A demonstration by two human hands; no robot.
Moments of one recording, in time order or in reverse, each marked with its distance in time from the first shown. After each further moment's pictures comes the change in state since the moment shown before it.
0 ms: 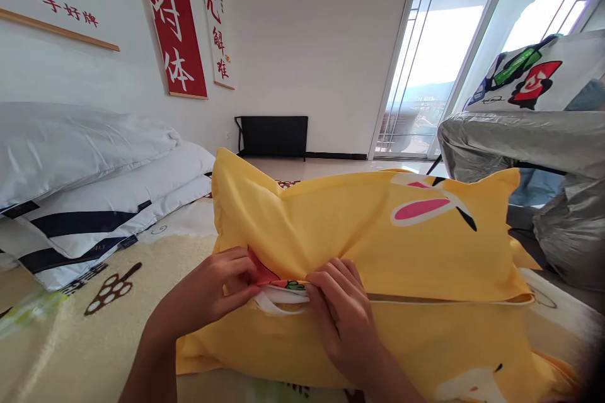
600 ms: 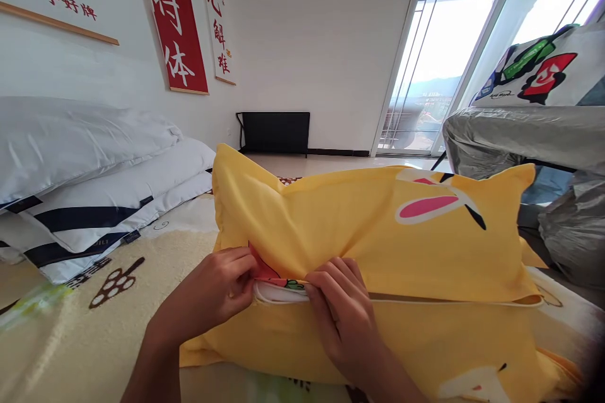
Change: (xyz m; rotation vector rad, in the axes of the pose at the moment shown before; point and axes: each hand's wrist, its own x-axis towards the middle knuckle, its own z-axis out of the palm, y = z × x) left_hand -0.003 0.000 0.008 0.187 0.028 -0.035; right_hand -0.002 -0.001 0.002 0.005 -0.037 -0.006
